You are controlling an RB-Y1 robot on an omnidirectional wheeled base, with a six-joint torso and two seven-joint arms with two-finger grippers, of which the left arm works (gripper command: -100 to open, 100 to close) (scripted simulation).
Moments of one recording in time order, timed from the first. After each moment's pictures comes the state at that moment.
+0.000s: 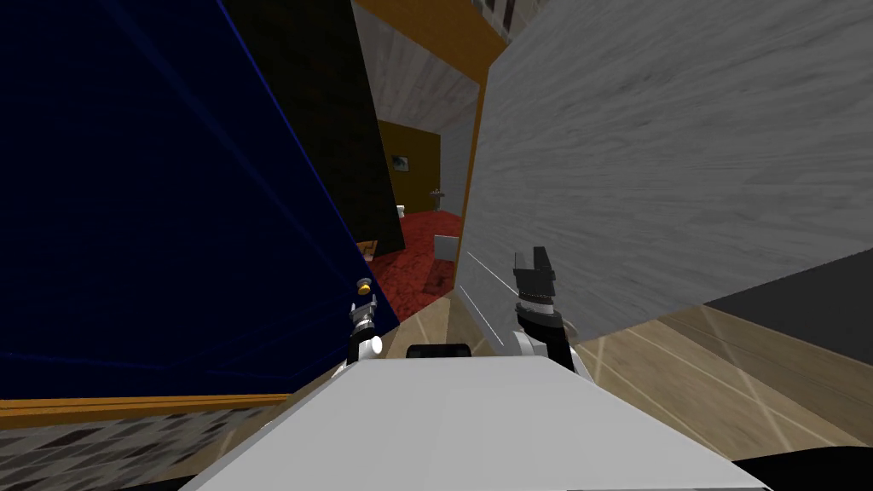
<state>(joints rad) 0.02 0.22 -0.01 -0.77 0.74 -0.85 1.26</state>
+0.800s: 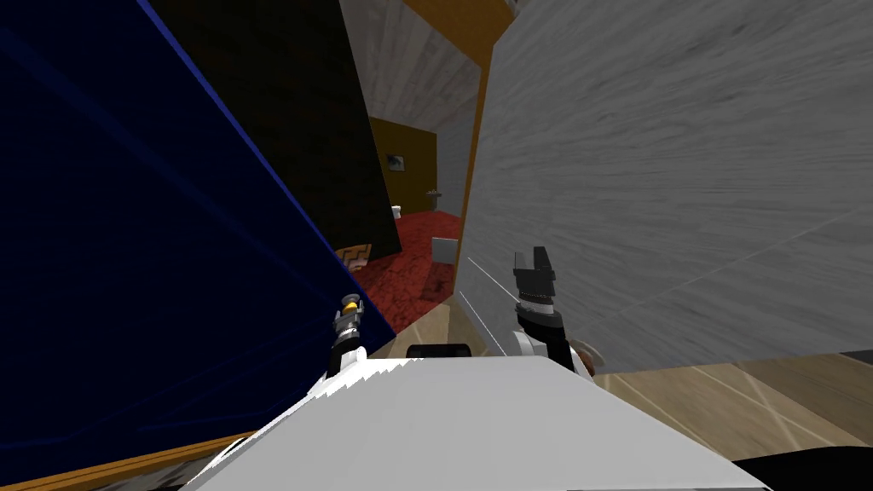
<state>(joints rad) 0.07 0.32 -0.02 -0.73 0.75 -0.87 1.39</state>
